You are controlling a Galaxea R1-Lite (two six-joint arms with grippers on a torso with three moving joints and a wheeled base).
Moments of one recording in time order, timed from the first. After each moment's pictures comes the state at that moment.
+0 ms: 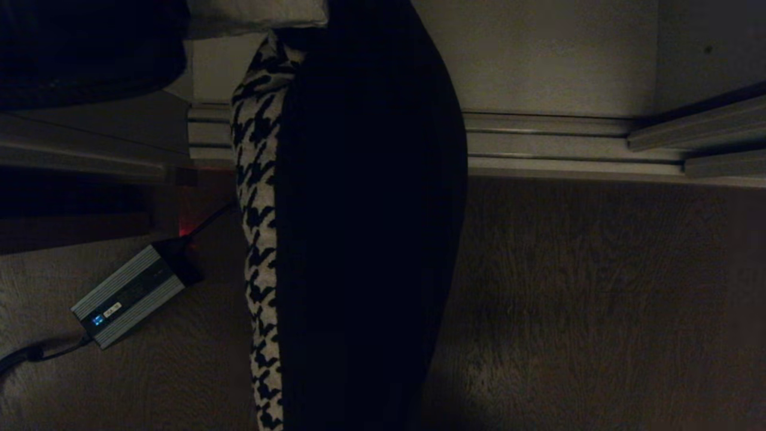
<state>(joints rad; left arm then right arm) -1.05 1.26 -1.48 0.12 0.22 -0.16 -0.25 0.43 -0.75 0.23 1.18 0.56</state>
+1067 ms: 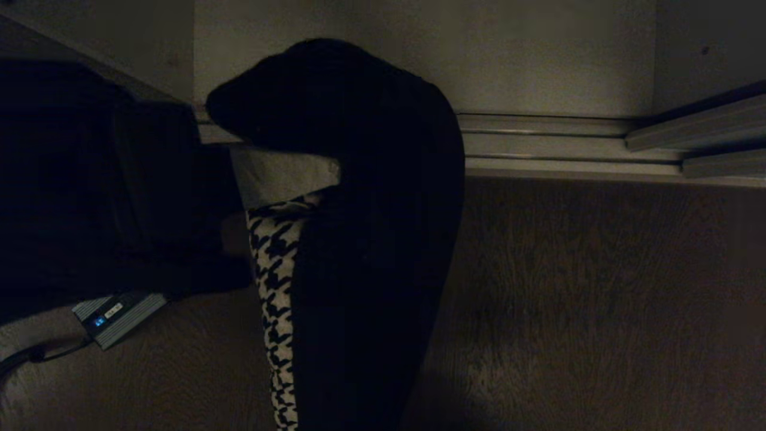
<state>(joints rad) -1.05 1.21 -1.21 0.07 0.27 -0.16 -0.25 0.41 -0.67 0.22 1.24 0.55</state>
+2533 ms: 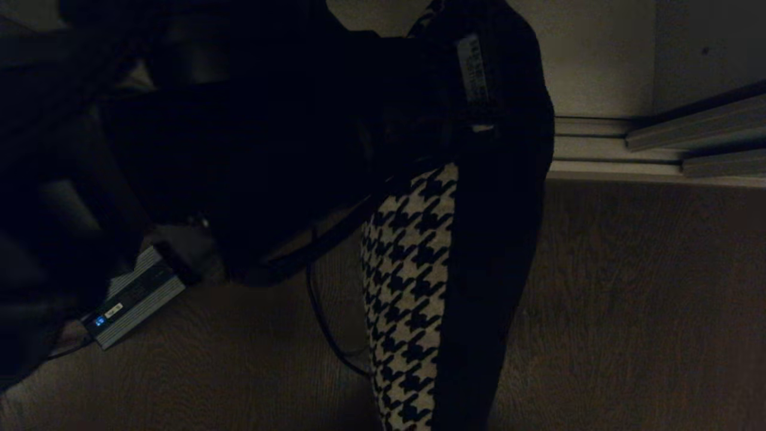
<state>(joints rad) -1.04 1.62 -1.41 -0.38 0.41 -0.26 -0.22 0.78 -0.74 0.07 1.25 0.53</state>
